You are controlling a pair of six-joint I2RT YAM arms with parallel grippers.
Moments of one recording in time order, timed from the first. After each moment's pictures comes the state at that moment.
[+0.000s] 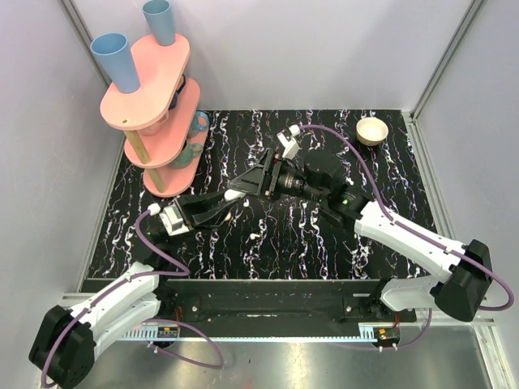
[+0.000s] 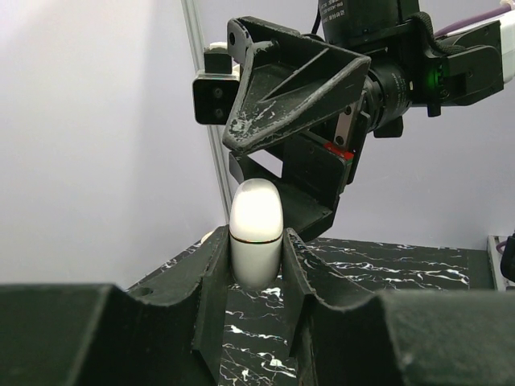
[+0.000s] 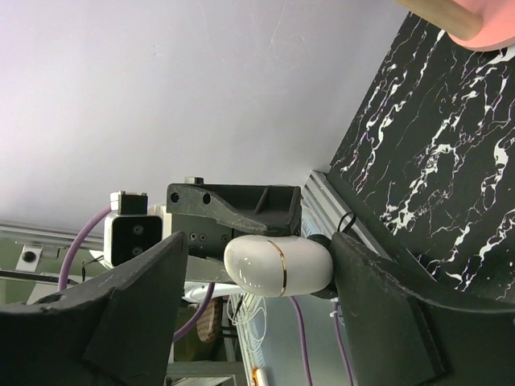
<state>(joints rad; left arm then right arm) -0.54 0.77 0.23 1.20 0.51 -0.17 0.86 1.29 1.13 0.11 -0.35 1.11</state>
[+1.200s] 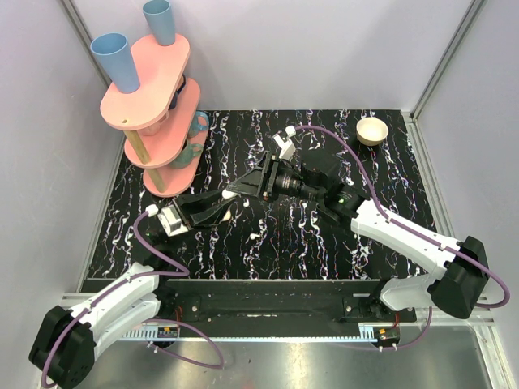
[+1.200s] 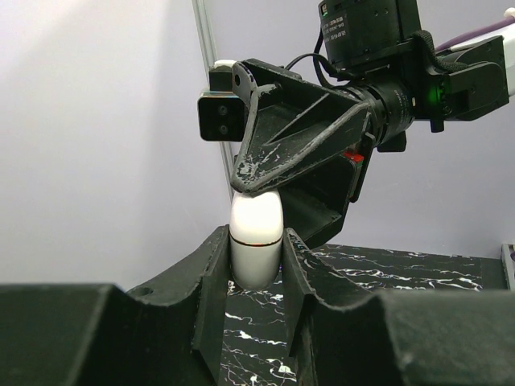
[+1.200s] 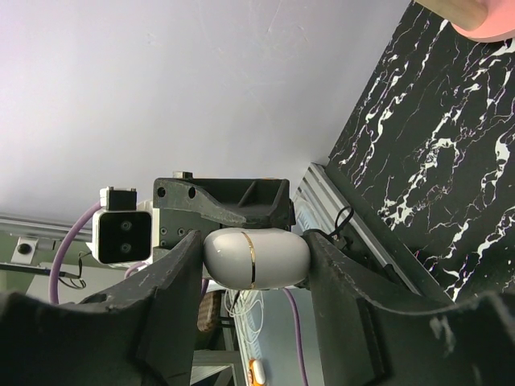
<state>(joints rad) -0.54 0.77 0.23 1.22 0.48 -0.16 0.86 1.32 1.13 0.13 -0.39 1.10</state>
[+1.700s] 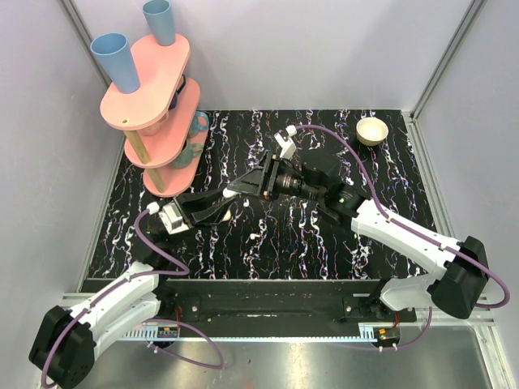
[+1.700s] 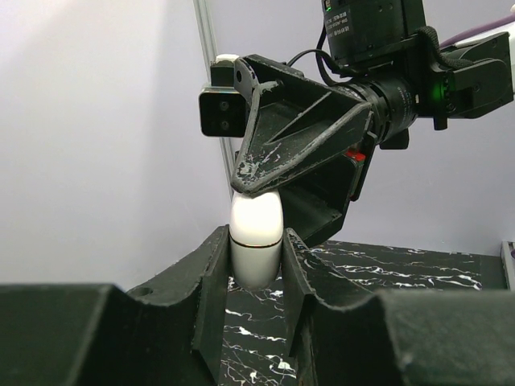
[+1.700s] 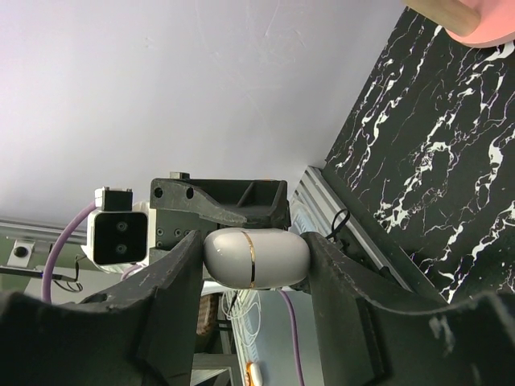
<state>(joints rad) -0.54 0.77 0.24 1.19 0.49 -0.16 0.85 1.32 1.12 0.13 -0.38 1.10</state>
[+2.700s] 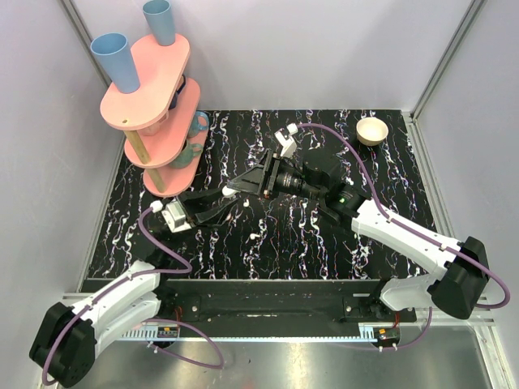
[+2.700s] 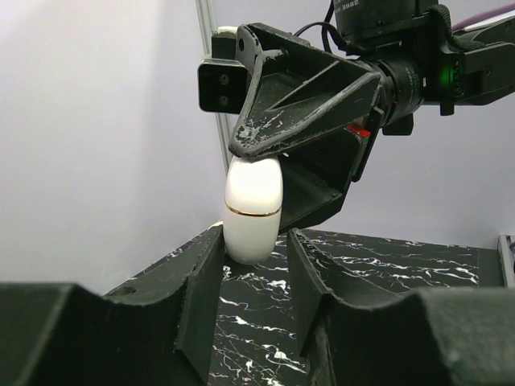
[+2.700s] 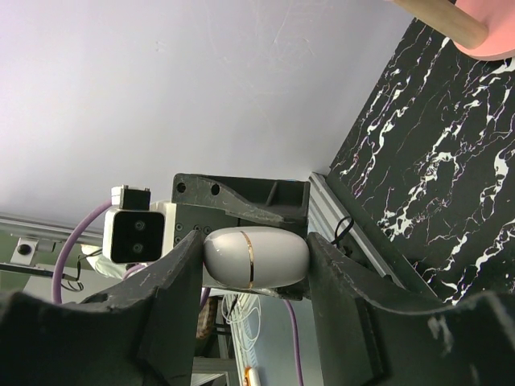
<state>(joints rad) -0.54 0.78 0.23 1.18 0.48 -0.16 0.85 1.32 1.13 0.15 -0.38 1.09</state>
